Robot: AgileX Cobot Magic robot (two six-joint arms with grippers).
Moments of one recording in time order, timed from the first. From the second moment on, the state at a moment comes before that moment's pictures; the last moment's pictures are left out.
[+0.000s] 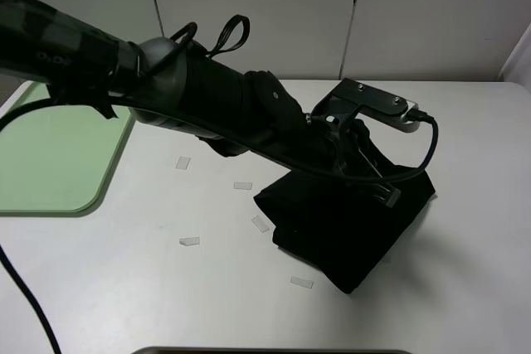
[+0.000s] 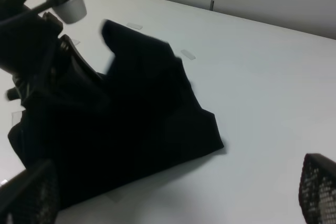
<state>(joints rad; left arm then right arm) -0.96 2.05 -1.26 -1.01 0.02 0.87 0.40 -0.01 -0.49 -0.08 1.03 0.05</state>
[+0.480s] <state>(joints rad) -1.04 2.05 -1.26 -1.01 0.11 1.01 0.40 -0.01 -0.49 -0.08 1.02 0.05</state>
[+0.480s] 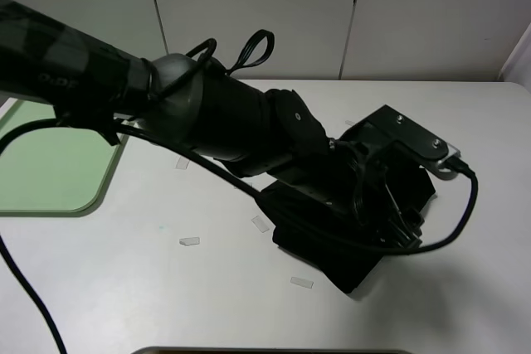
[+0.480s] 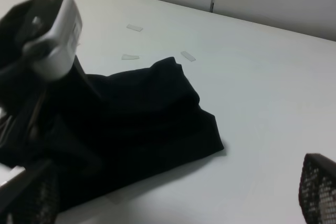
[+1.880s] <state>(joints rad) -0.86 2.10 -1.24 -1.06 0.42 0.82 0.40 -0.01 -0.49 -0.08 1.02 0.05</state>
